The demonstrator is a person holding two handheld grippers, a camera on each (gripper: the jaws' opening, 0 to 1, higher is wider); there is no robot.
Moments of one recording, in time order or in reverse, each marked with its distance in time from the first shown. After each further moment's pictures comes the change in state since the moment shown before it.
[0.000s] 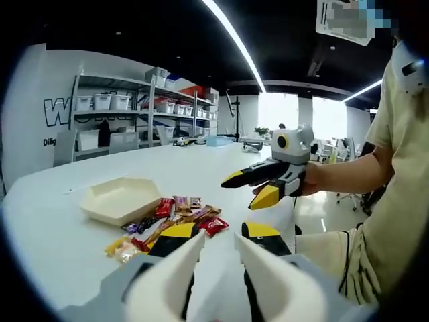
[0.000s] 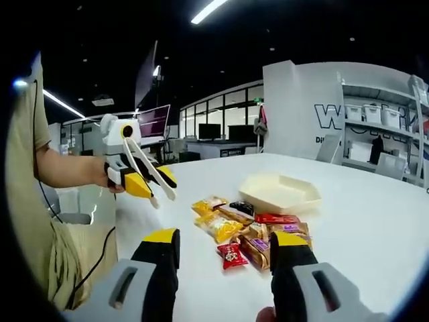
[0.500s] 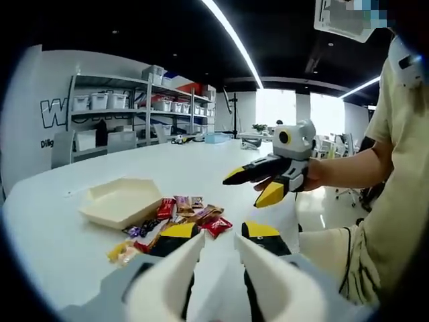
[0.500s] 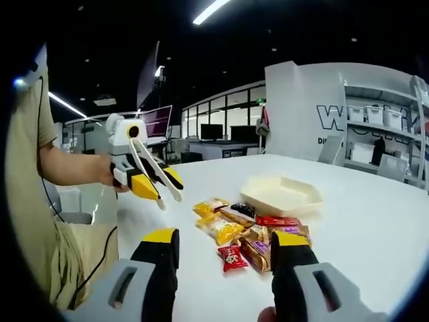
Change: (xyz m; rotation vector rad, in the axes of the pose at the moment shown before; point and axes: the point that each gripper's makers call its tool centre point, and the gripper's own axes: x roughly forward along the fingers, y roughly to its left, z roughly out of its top) left arm 0.004 0.009 0.001 0.021 0.023 -0.015; right arm 0.000 -0.002 0.002 -0.011 0.003 0.011
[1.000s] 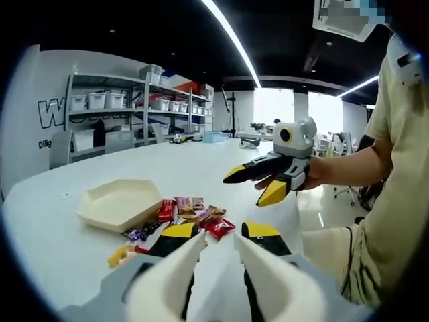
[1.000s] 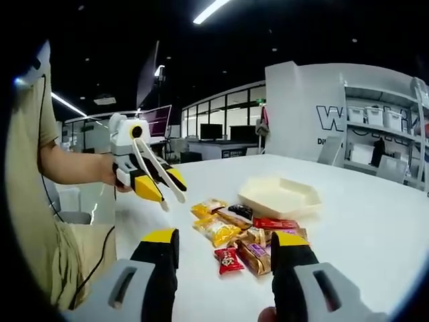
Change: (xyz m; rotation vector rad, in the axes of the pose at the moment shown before) left arm 0.008 0.006 0.000 0.003 0.005 -0.017; right arm 0.002 -0.002 0.003 -0.003 -0.001 0.002
